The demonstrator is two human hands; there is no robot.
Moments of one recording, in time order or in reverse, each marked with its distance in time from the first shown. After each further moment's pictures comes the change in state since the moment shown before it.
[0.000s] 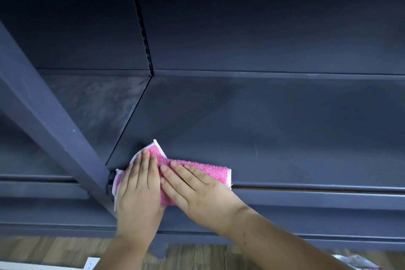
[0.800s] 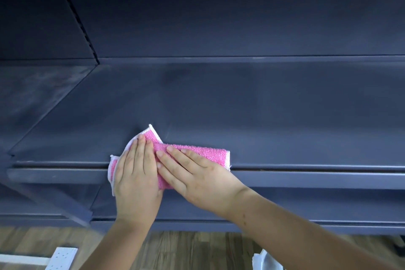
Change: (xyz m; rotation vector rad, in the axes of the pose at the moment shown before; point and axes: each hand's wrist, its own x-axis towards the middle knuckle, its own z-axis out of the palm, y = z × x) left_hand -0.007 0.165 0.003 0.018 0.162 -0.017; right_hand -0.147 0.088 0.025 -0.125 0.138 -0.016
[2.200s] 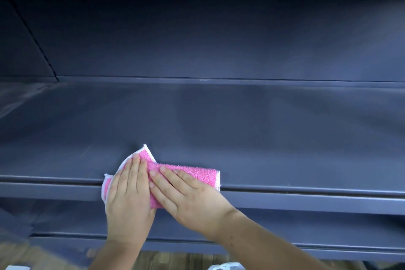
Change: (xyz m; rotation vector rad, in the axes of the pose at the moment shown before) left_hand -0.004 0.159 -0.014 -0.049 0.043 -0.072; right_hand -0.134 0.074 0.007 0.051 -0.058 -0.045
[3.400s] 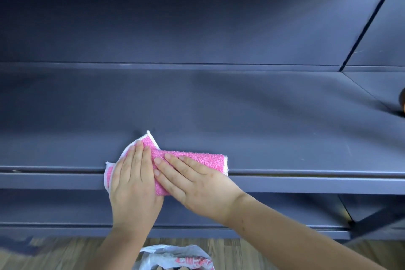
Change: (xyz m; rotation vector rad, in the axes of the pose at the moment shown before) left_hand -0.028 0.247 0.003 -0.048 0.109 0.031; right_hand -0.226 0.116 0.017 -0.027 0.009 0.010
